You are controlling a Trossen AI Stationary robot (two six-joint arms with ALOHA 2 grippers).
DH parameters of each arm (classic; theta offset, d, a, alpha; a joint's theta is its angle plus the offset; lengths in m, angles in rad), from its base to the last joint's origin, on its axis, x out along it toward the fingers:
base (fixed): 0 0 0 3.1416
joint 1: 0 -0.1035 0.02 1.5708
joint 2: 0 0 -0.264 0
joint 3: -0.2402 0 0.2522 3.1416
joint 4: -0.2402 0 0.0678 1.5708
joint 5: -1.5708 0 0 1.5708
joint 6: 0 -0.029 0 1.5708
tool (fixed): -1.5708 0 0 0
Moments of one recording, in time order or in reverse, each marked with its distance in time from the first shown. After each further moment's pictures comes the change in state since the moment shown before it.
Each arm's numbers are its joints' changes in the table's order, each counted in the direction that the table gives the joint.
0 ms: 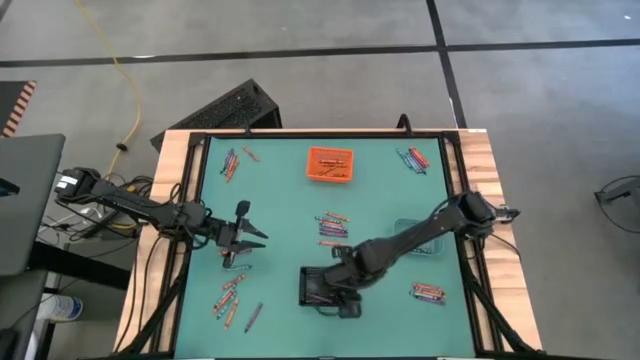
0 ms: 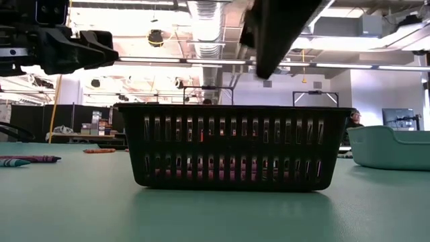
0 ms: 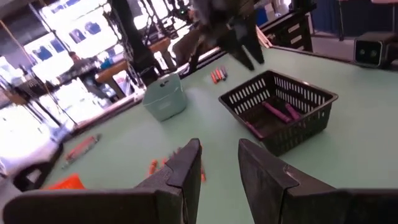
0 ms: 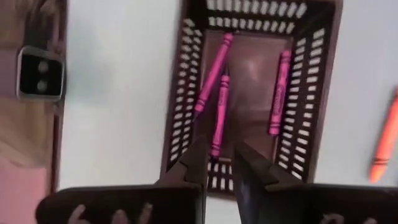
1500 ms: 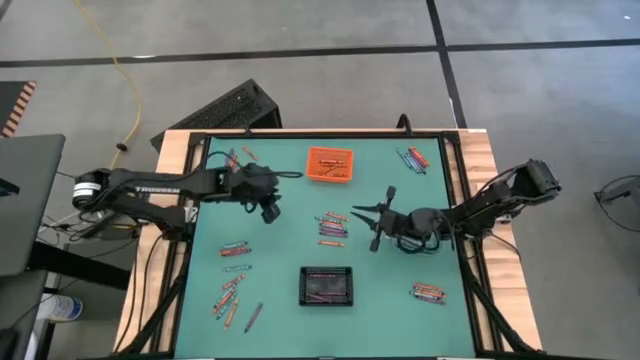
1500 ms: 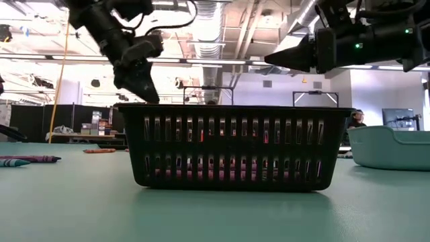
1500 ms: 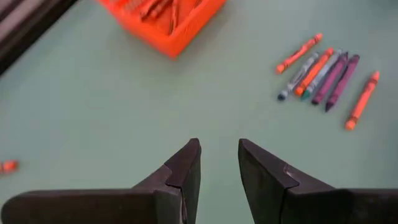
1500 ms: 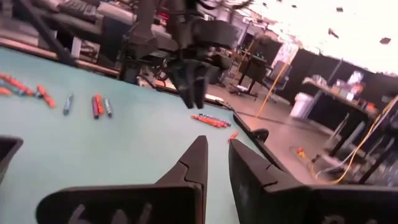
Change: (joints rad) left arm -0.396 0.478 -0.705 -0.955 -0.188 0.654; right arm 0.182 -0.592 1.376 1.998 0.581 0.690
